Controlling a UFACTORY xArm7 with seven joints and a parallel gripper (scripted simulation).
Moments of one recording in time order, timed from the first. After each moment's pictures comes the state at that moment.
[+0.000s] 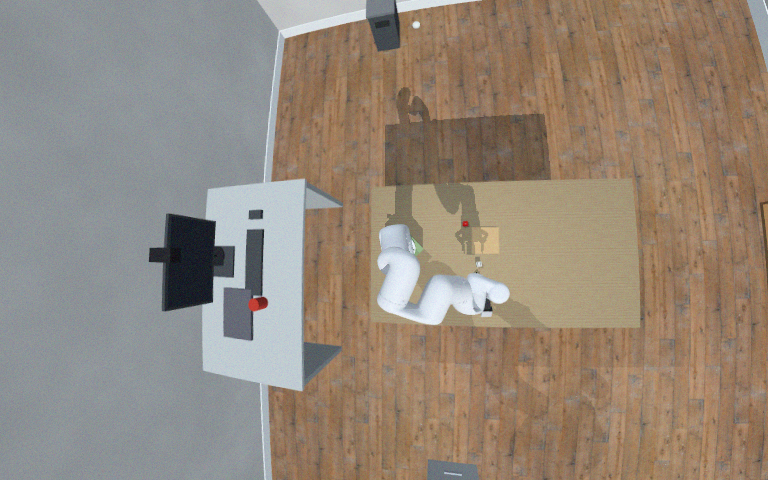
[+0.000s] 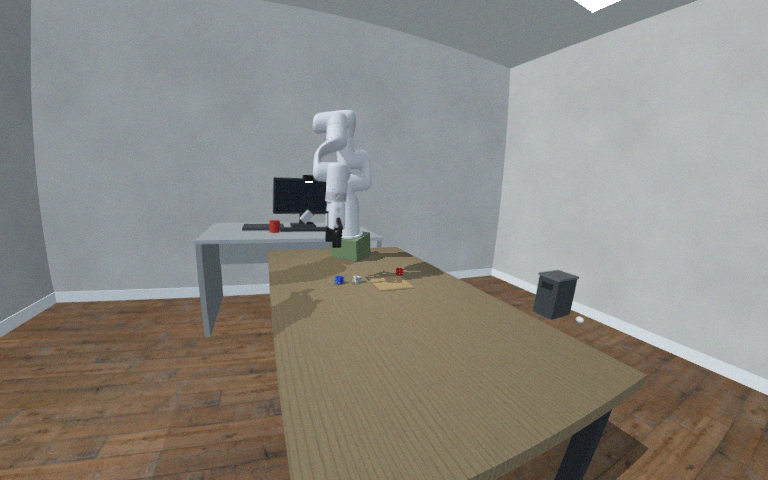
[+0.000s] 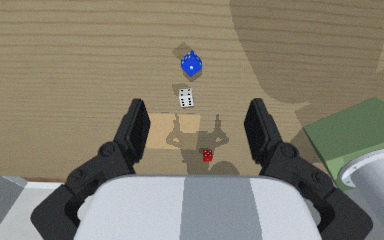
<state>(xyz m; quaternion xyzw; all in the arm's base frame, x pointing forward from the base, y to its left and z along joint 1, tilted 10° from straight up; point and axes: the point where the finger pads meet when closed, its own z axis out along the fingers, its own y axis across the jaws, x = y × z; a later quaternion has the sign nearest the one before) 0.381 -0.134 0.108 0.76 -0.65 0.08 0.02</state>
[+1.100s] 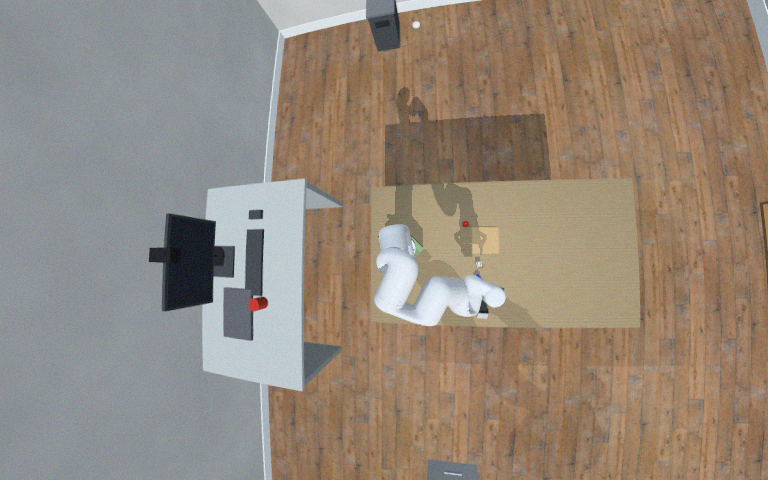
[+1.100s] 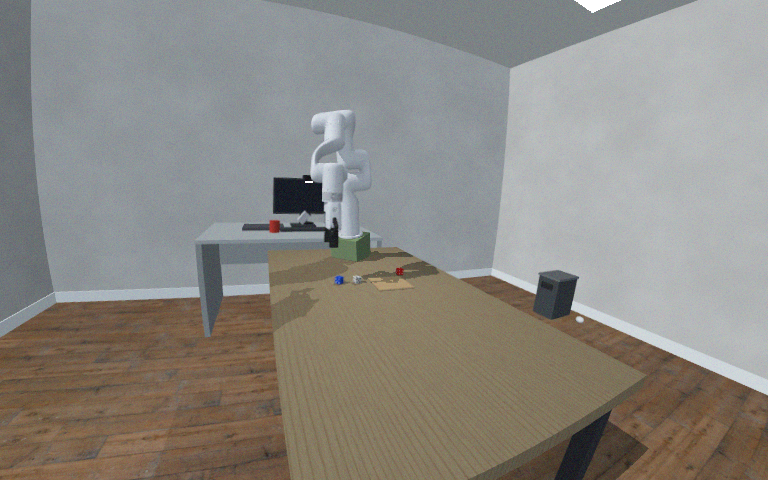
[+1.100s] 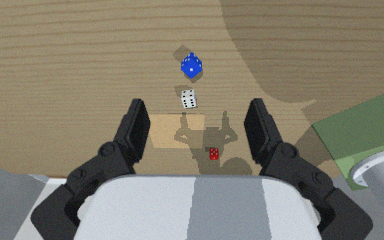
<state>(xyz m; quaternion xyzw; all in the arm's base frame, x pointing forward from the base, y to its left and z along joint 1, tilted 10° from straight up) 0.376 -0.141 0.106 0.74 -0.67 0.08 0.00</state>
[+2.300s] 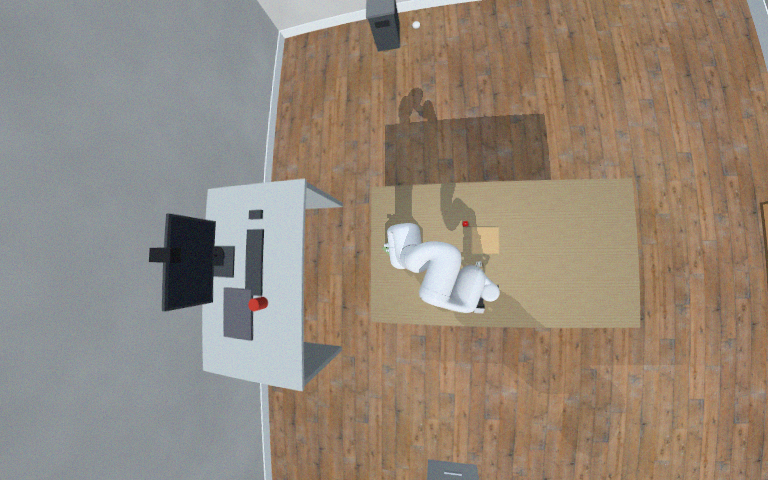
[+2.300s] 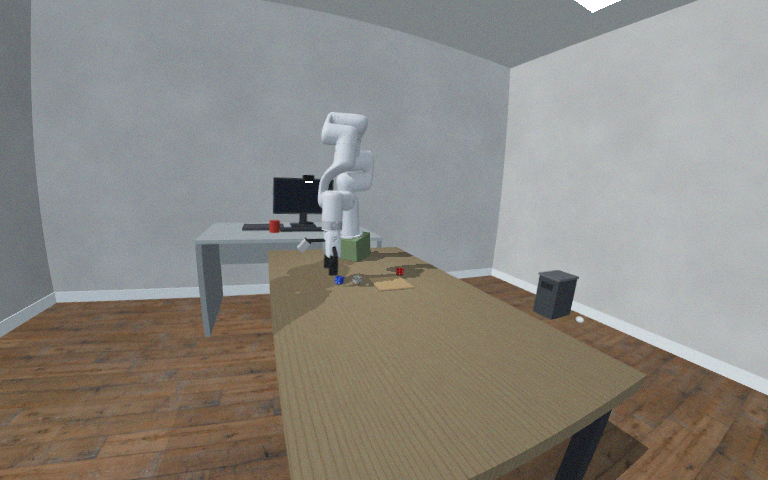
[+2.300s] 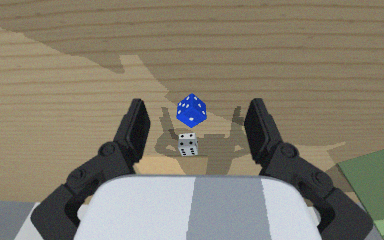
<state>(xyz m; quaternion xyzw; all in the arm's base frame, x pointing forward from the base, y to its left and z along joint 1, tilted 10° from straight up) 0.391 -0.152 0.006 0.73 -0.67 0.08 0.00</state>
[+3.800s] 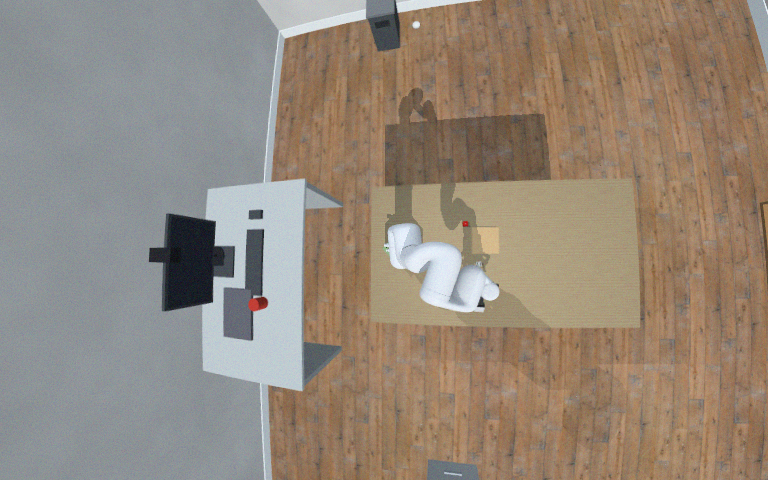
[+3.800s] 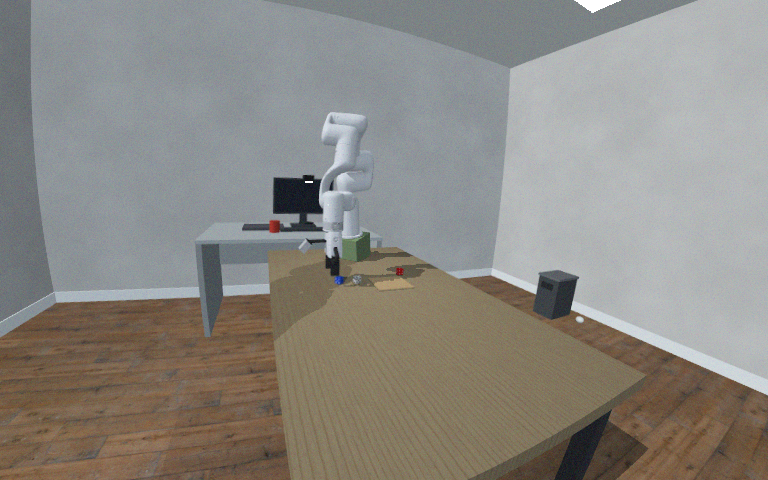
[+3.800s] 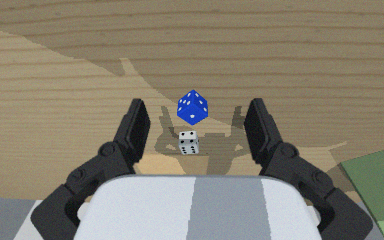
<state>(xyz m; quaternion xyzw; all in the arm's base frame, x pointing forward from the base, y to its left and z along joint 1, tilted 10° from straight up) 0.392 -0.146 0.004 0.74 -0.67 0.08 0.00</state>
